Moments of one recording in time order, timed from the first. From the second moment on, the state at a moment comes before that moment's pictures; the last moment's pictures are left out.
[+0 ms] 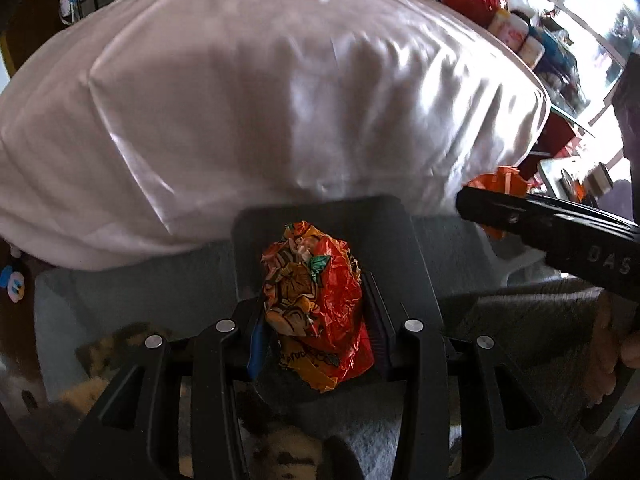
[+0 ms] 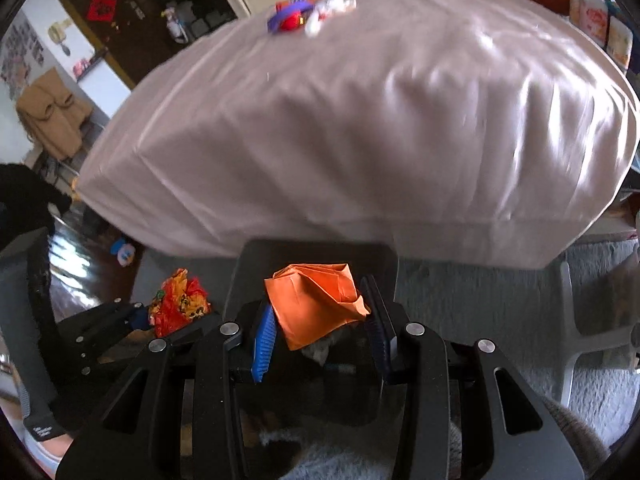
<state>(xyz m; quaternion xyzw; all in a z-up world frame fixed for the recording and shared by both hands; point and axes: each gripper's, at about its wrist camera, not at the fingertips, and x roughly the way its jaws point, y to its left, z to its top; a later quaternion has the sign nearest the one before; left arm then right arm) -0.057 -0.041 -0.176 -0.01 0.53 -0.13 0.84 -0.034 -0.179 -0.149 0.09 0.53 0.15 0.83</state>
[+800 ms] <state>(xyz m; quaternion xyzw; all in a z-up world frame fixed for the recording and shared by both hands) -0.060 -0.041 -0.188 0.01 0.55 -0.11 0.83 -0.034 -0.176 -0.166 0.10 0.56 0.14 0.81</state>
